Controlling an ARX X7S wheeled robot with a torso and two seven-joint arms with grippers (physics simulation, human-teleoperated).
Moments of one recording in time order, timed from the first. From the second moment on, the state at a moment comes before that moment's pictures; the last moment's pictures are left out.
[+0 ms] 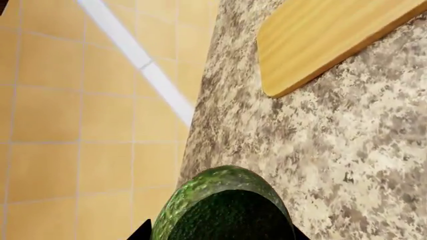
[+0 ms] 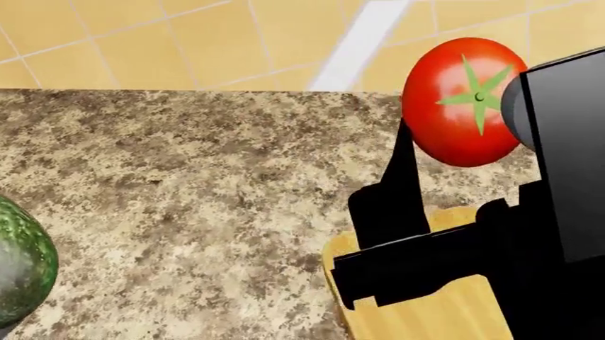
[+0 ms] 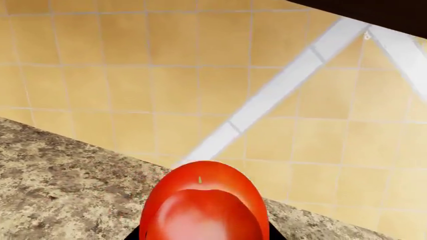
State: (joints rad) left arm -1.82 -1.29 0.84 1.02 -1.20 -1.12 0.33; right arm 1.48 1.01 -0.53 -0.75 2.24 0.94 1.37
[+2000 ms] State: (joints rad) left arm -1.83 -1.31 0.88 0.99 -1.11 -1.08 0.39; right arm 1.42 0.66 -0.82 -0.03 1.59 1.24 0.45
